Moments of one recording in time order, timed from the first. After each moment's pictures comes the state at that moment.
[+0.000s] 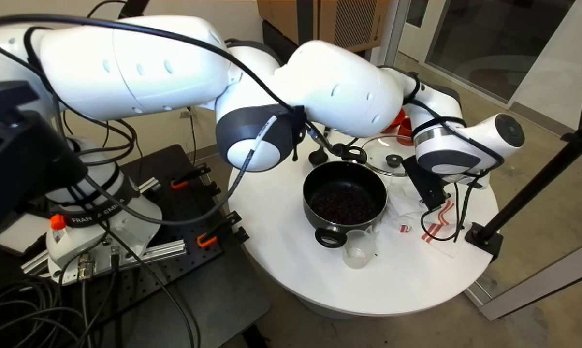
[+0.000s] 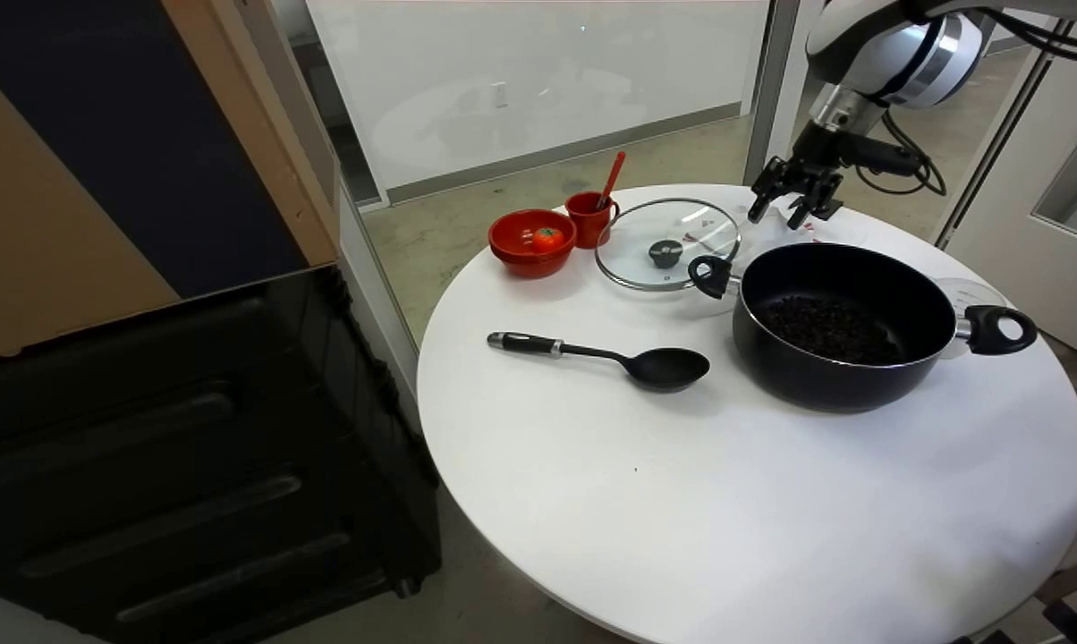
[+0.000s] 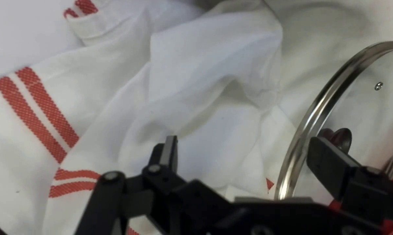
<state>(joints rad) -0.53 1.47 0.16 -0.68 0.22 2.08 -0.41</state>
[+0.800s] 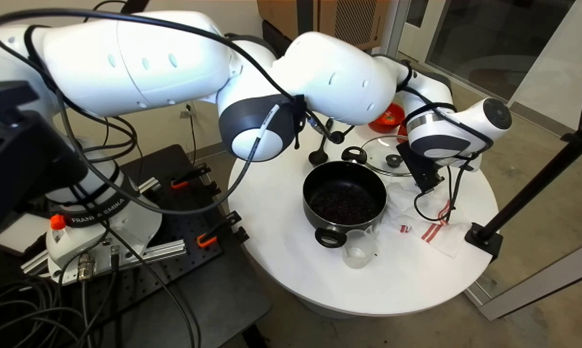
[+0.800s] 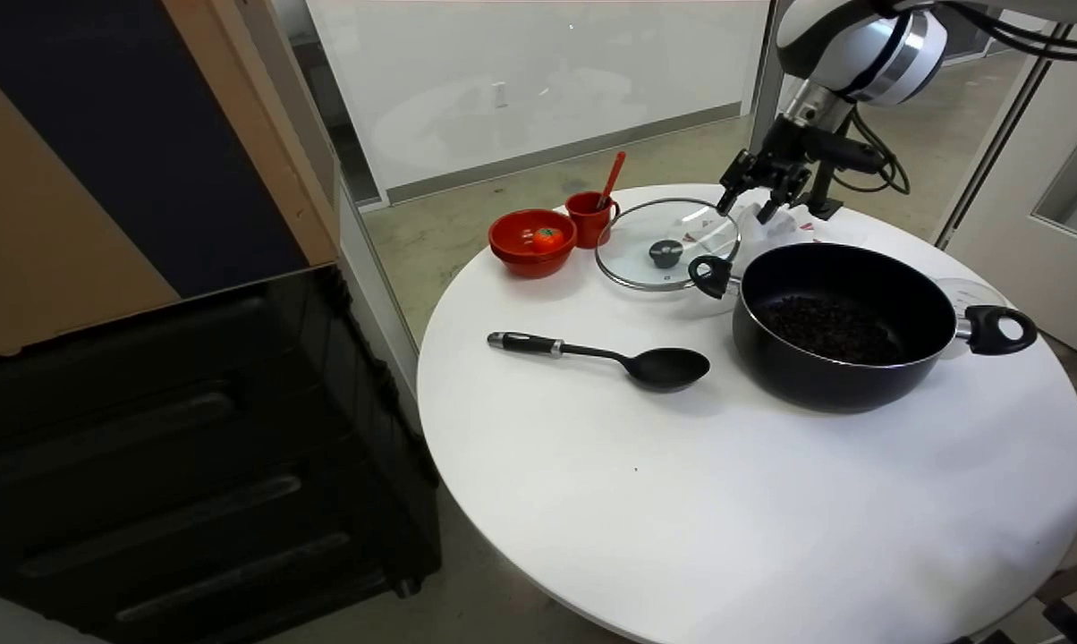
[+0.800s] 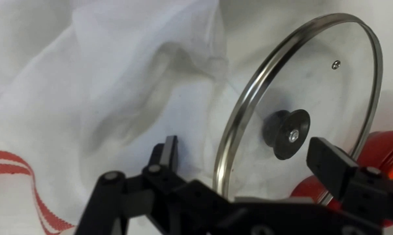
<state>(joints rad) -0.47 1.47 0.17 -0.67 0.26 2.11 -0.38</state>
